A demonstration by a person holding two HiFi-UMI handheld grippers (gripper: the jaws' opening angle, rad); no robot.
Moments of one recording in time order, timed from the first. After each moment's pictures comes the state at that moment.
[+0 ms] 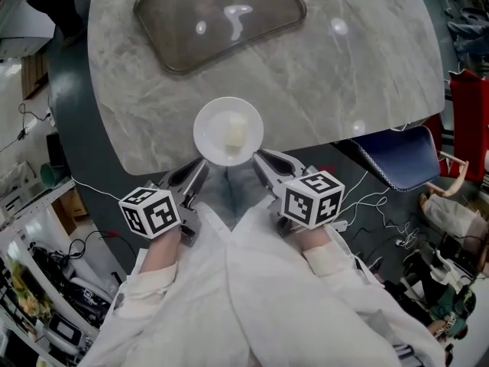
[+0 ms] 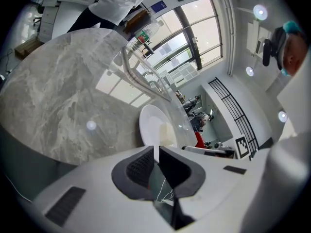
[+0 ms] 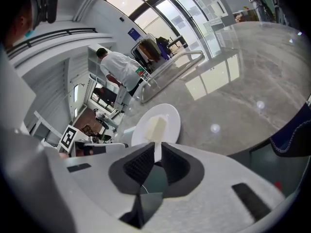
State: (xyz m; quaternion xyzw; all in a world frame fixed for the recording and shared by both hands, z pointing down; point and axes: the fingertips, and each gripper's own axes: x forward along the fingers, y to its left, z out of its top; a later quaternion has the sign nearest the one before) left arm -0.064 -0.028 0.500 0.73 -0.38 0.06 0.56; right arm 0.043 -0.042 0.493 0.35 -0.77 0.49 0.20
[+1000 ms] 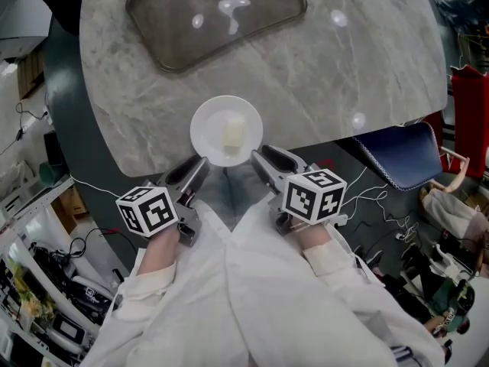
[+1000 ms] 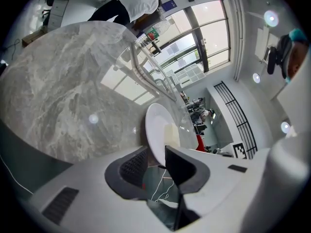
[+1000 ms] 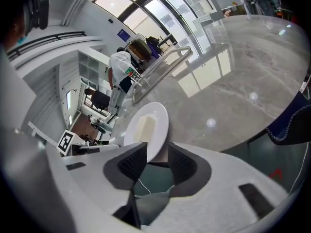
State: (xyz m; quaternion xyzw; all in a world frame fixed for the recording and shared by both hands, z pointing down) left arm -0.064 -0.033 0.512 0.70 -0.39 0.06 0.60; right arm 0.054 -0.047 0.511 0.38 -0.73 0.53 0.19
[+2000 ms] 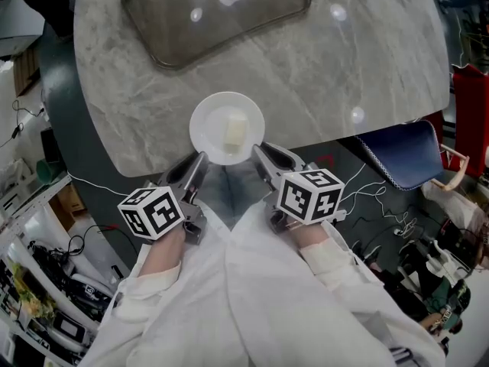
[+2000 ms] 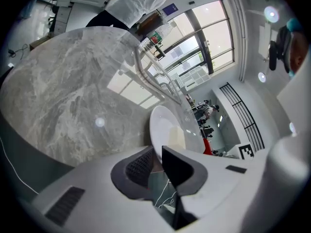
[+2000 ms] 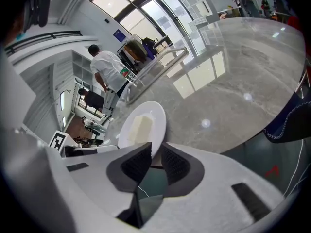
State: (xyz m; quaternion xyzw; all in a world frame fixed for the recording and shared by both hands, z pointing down) left arm -0.067 -0.040 0.518 0.68 -0.43 0.06 0.59; right arm 0.053 -0.052 0.520 0.41 -0.72 0.53 0.20
